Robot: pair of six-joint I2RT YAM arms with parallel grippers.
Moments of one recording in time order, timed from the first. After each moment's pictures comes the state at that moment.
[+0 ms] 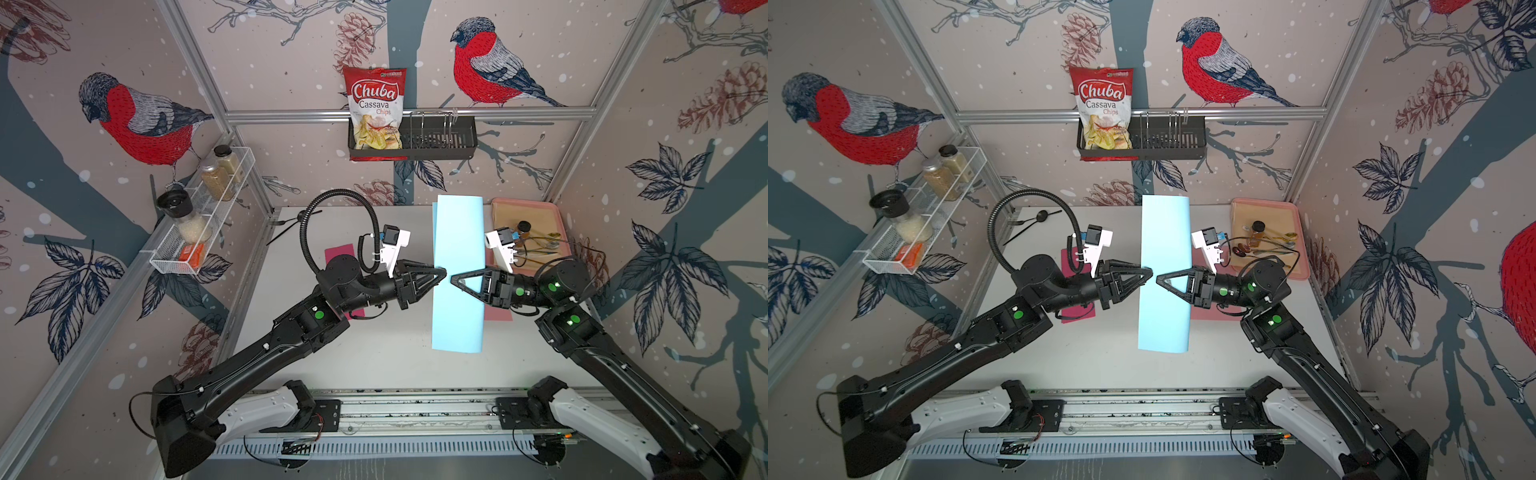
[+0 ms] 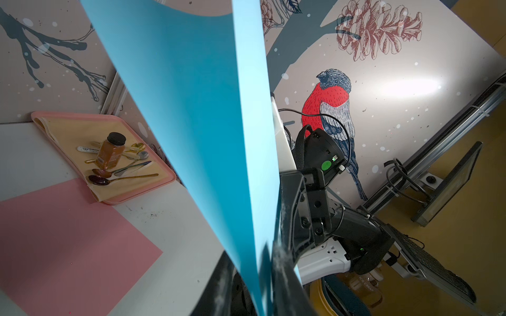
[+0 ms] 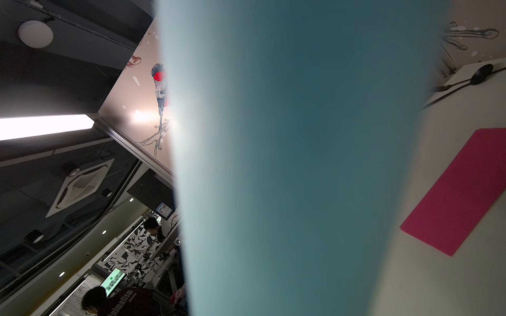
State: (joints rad) left arm -0.87 1.06 0.97 0.20 0.47 -0.66; right arm 0.57 0.85 0.77 0.33 -0.96 1.01
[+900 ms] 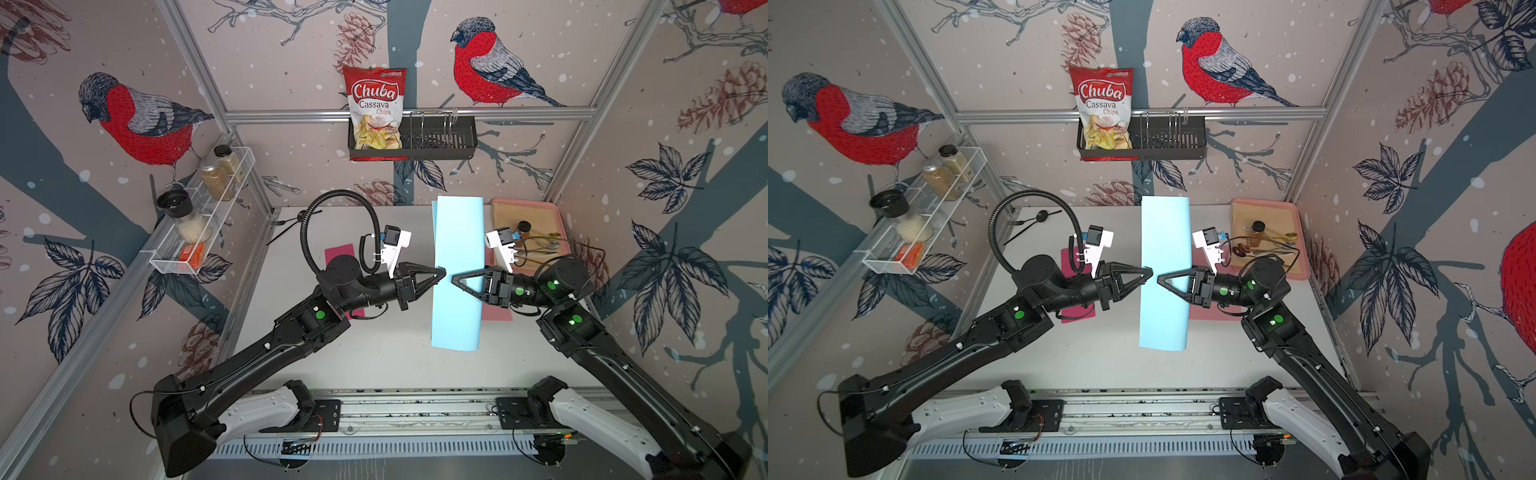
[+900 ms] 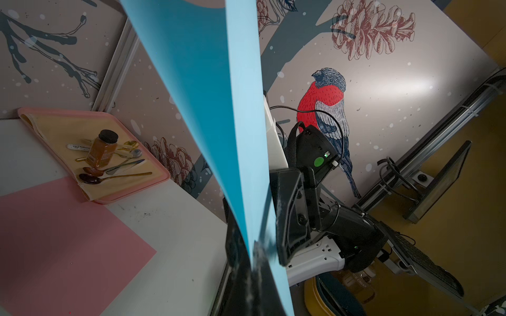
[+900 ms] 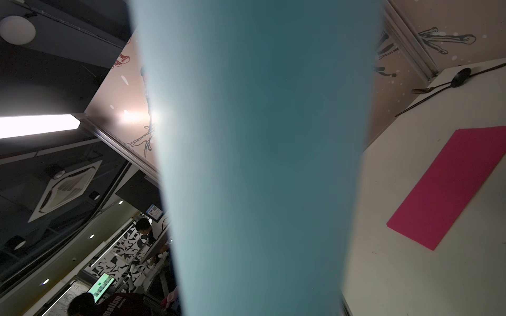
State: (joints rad) left arm -0.87 1.07 0.96 0.22 0.50 -0.68; right arm 0.53 0.85 0.79 0.25 -0.95 0.94
